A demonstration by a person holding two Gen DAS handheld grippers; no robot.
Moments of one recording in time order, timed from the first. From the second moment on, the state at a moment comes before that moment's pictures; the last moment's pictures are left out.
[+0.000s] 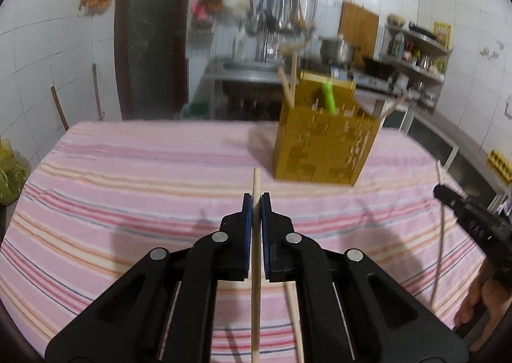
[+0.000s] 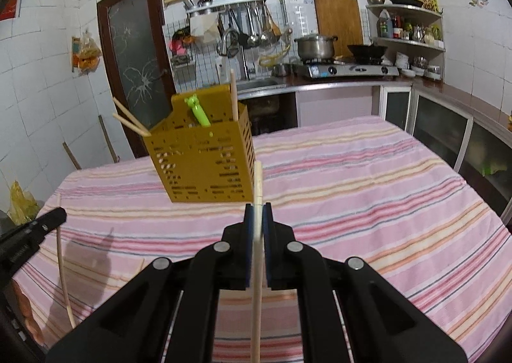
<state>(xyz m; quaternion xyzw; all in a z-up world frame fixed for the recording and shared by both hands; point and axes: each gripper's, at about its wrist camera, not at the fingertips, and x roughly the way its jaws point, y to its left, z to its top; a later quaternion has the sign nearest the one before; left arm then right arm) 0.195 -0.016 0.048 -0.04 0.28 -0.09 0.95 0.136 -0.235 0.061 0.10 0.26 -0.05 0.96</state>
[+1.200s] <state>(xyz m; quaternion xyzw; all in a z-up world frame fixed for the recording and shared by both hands) 0.217 -0.039 0.127 -0.04 0.13 -0.12 0.98 0.147 -0.231 0.139 0.08 0.10 -0.03 0.99</state>
